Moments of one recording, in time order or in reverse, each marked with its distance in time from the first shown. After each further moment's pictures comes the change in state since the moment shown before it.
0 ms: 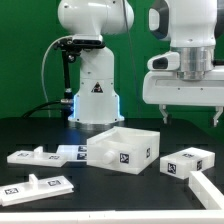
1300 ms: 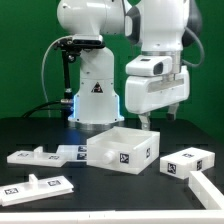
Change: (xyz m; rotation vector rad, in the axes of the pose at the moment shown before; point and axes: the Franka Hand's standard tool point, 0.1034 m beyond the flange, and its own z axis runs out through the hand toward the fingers) arm -0.034 0.078 0.015 -0.063 0.070 -1.068
